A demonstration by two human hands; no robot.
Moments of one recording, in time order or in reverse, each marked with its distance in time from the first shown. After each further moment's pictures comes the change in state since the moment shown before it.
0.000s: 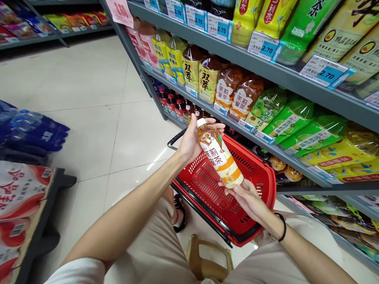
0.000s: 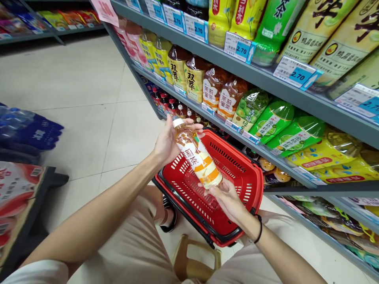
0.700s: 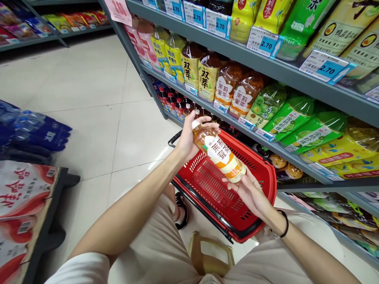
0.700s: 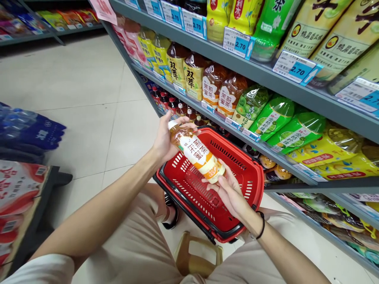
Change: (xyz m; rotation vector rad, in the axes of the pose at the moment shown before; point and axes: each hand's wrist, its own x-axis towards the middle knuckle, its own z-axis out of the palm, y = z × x) left_hand 0.003 0.003 -0.002 -0.012 0.098 -0.044; right_hand 0.000 -0.007 -0.004 0.063 -0.003 -0.050
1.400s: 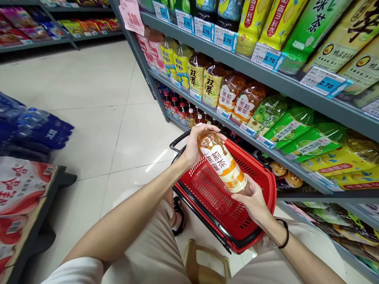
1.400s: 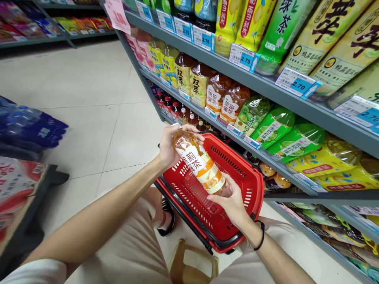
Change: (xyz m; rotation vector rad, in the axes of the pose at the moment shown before) left_hand -0.012 -0.003 0.009 0.106 -0.072 0.075; right_hand 0.003 0.002 0.002 -0.223 0.140 -0.111
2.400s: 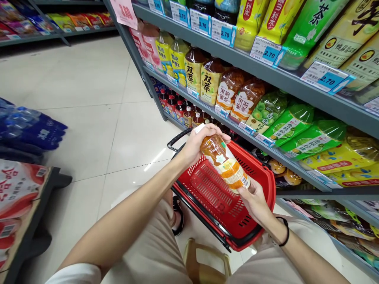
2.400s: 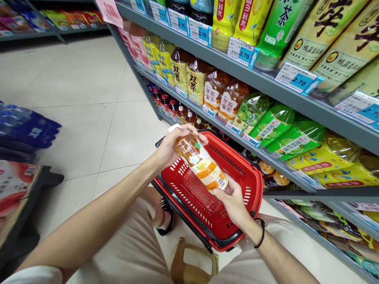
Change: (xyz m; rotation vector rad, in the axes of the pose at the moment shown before) left_hand 0.000 0.005 0.004 0.015 -0.086 -0.040; right_hand -0.001 0.002 -0.004 -0.012 0.003 -0.009
